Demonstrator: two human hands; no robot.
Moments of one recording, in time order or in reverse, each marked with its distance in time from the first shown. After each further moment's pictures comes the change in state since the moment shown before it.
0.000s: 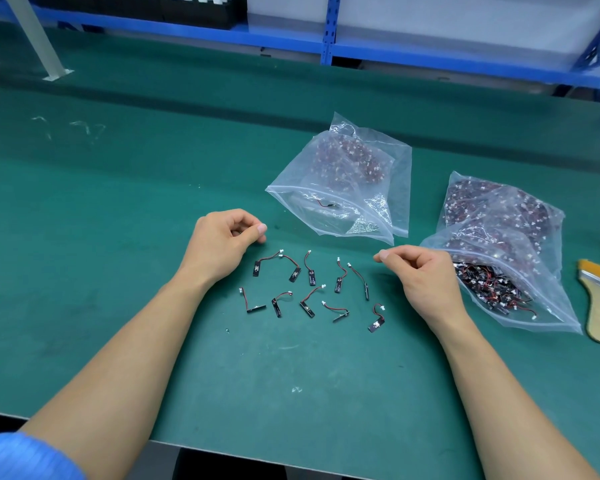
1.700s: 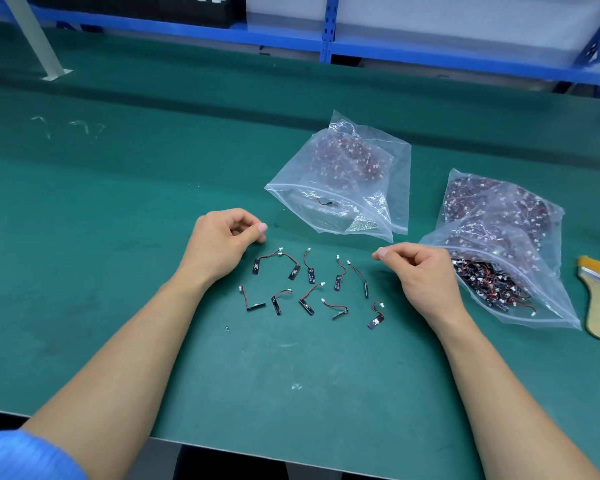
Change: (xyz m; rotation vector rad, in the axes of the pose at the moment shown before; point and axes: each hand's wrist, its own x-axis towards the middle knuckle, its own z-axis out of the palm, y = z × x) left_hand -0.001 -0.001 0.001 -0.024 -0.014 0.005; right_hand 0.001 0.003 0.001 0.030 0.003 -0.004
